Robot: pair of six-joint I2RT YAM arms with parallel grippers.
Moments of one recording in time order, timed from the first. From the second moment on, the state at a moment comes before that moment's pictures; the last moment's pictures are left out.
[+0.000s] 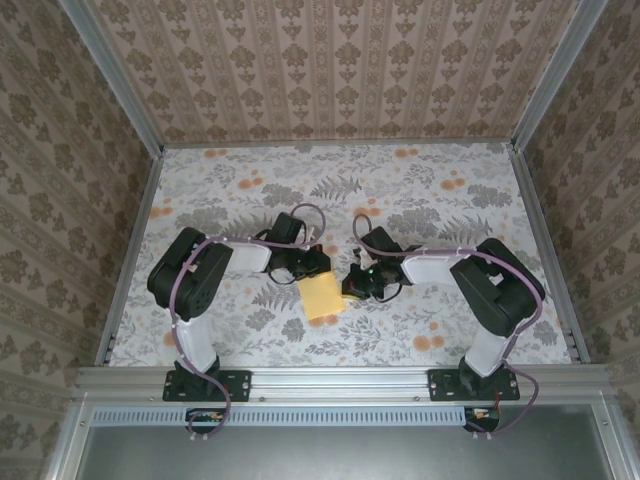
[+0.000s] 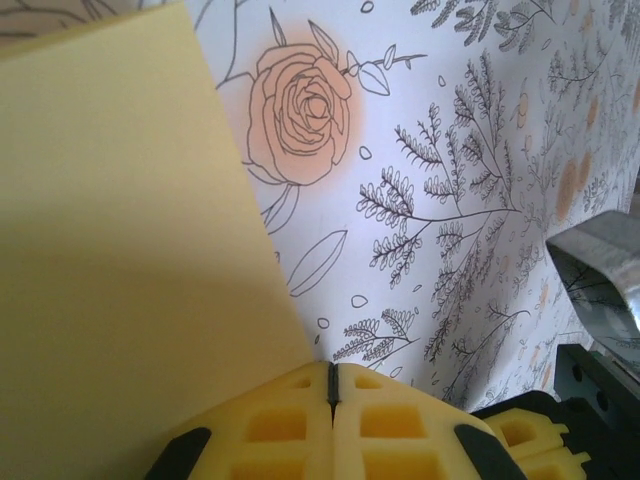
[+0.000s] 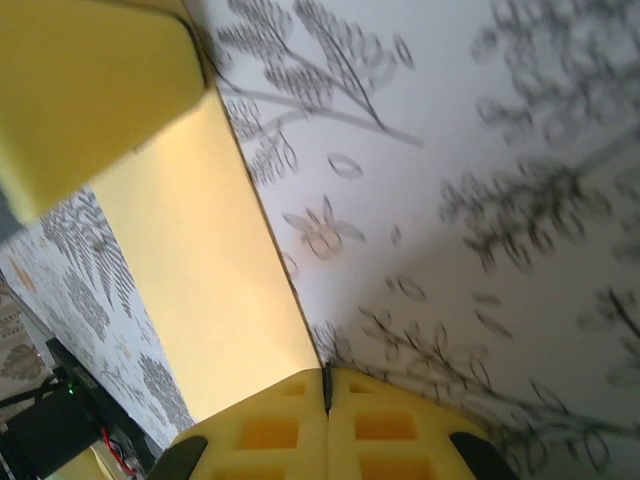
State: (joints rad) left arm -0.59 1.87 0.87 0.03 0.62 -0.71; right arm 0.60 1.74 0.80 -0.17 -0.54 0.83
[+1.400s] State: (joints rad) left arm -0.58 1.87 0.84 0.08 0.65 -0.73; right arm 0.64 1.61 0.68 -0.20 -0.51 0.82
